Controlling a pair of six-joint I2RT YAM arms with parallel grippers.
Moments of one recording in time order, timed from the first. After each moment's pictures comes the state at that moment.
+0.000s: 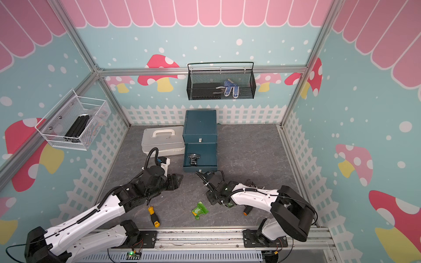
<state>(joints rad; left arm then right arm) -0.74 0.94 0.68 -0.41 -0.13 -0.66 0.94 1.38 0.73 -0.40 0.11 0.33</state>
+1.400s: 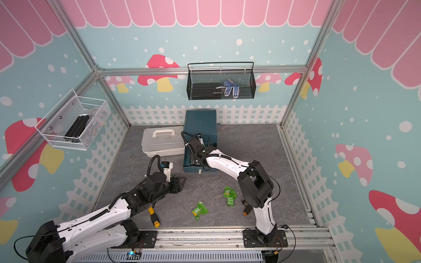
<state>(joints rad) -0.75 0.98 0.48 -0.10 -0.14 -0.64 0.79 1.97 1.57 -0.57 0.38 0.46</state>
